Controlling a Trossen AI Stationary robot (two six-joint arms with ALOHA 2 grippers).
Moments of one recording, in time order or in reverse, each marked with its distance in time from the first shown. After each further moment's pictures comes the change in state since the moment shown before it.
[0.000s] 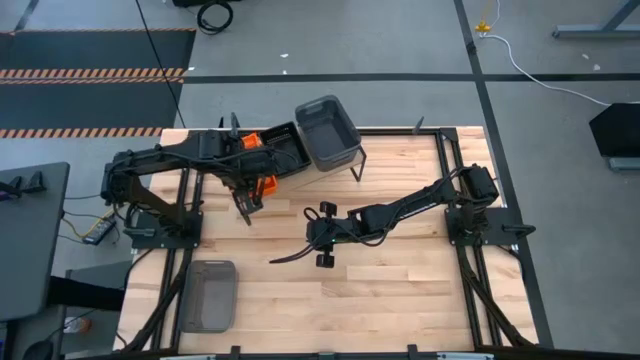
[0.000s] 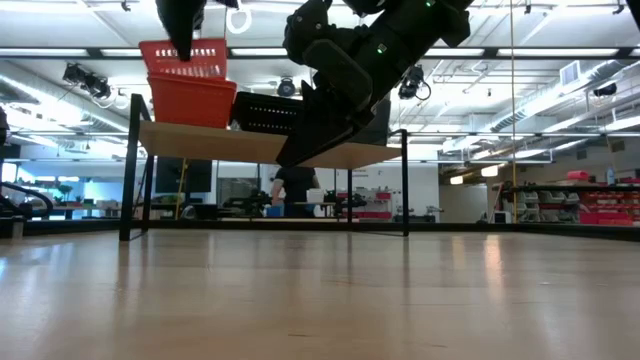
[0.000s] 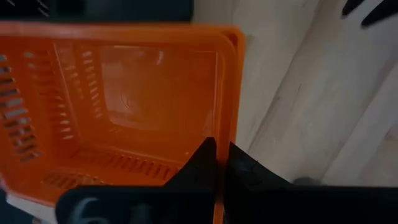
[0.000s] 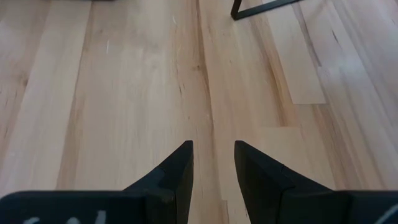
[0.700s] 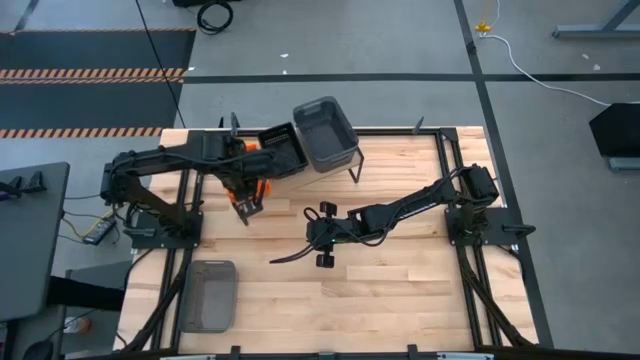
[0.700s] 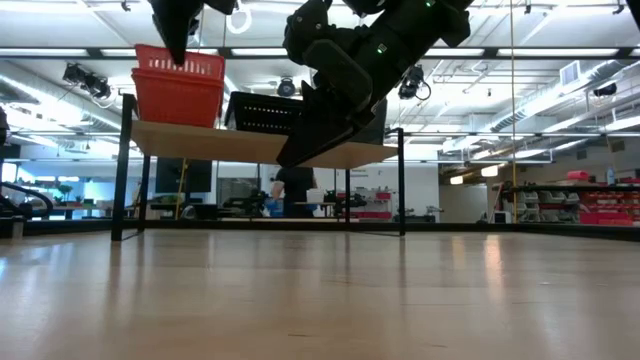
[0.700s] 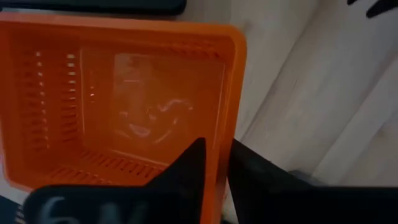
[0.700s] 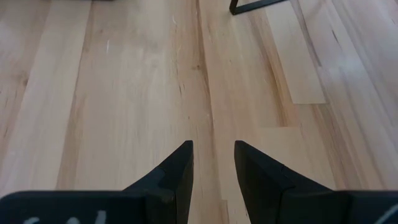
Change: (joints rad) left arm 0.003 -0.004 -0.040 -0.004 0.037 -0.047; right arm 0.000 0.000 0.000 -0.001 0.000 0.000
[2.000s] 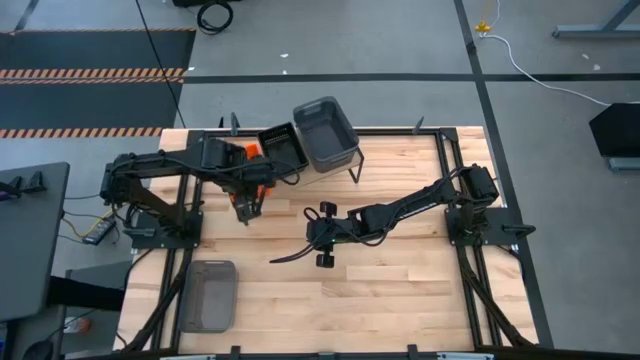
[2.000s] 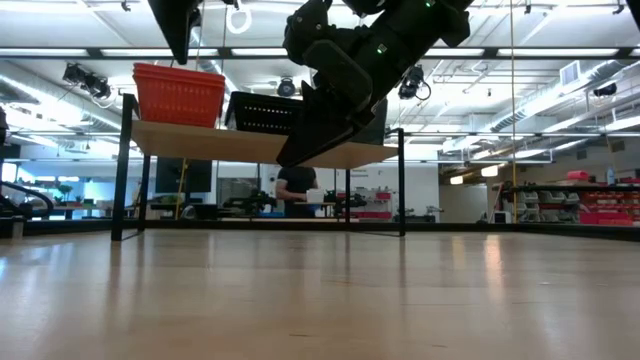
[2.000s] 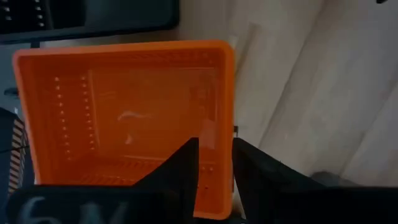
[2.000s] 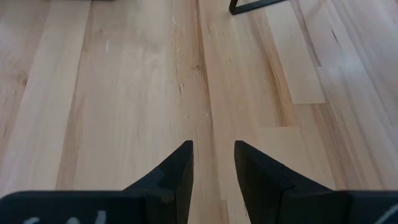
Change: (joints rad) left arm -0.073 0.003 0.003 0.002 -0.098 0.055; right arm -0.001 0.000 0.000 0.000 0.000 0.000
